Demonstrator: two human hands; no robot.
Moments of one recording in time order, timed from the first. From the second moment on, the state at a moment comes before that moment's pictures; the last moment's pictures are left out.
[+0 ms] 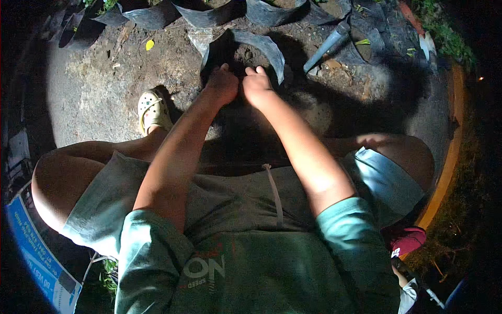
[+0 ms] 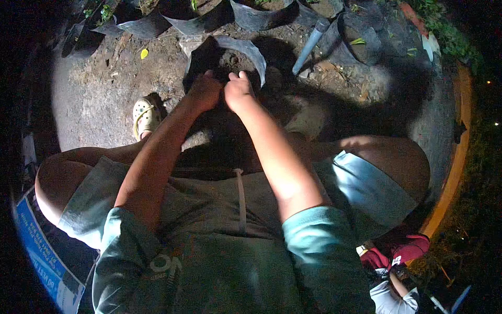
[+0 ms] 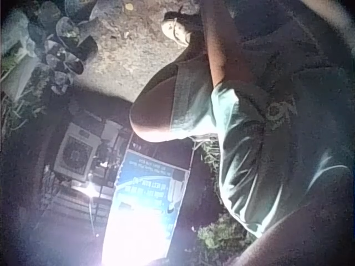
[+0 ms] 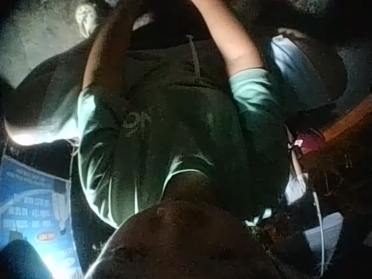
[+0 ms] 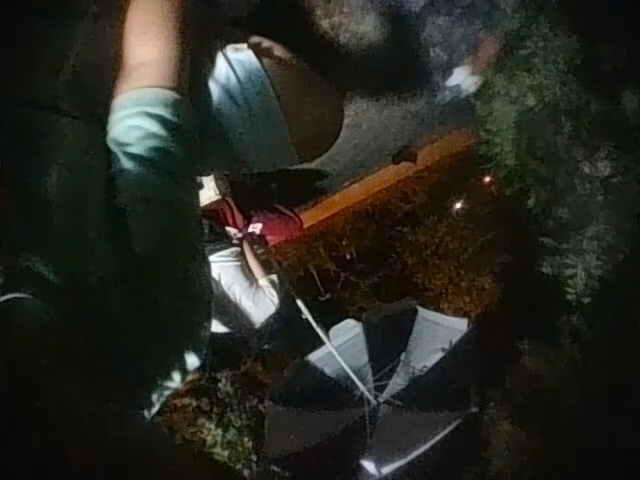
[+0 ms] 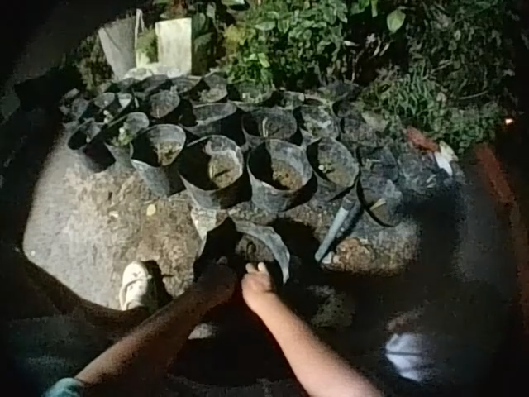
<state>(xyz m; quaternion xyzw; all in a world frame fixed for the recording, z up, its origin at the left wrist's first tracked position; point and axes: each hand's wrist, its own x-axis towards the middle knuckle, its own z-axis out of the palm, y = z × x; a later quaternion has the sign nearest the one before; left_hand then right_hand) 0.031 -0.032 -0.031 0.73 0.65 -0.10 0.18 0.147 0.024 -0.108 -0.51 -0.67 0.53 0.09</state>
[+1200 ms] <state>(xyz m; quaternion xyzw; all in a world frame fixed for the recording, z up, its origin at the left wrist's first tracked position) 0.039 -0.026 -0.003 0.74 0.53 -0.38 0.16 0.164 0.053 -0.077 -0.23 -0.94 0.02 -0.26</state>
